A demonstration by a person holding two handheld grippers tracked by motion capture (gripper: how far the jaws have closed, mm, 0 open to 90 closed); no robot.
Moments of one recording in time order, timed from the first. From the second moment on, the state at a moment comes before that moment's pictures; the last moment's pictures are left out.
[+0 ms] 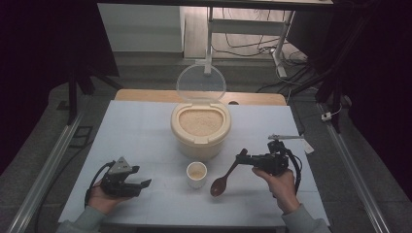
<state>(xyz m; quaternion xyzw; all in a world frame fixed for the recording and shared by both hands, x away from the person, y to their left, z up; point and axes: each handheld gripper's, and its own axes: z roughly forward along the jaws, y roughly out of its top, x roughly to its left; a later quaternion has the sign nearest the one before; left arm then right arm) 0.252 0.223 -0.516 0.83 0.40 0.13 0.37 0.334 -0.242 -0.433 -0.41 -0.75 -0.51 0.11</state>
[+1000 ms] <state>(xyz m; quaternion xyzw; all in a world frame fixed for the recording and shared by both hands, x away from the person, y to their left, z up) 0.253 0.221 -0.517 0.83 0.40 0.13 0.37 0.354 -0.215 -0.469 -0.44 -0.76 -0.46 0.11</state>
